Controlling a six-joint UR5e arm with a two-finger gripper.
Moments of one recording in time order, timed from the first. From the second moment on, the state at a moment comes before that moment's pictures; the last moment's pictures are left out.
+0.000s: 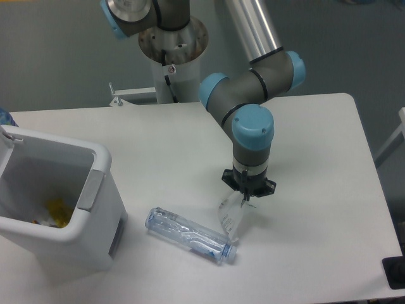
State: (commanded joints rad) arm 2.52 -1.99 -1.72 -0.89 1.56 0.88
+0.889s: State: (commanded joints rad) arm 2.59 -1.91 -1.62 -0.94 1.31 0.83
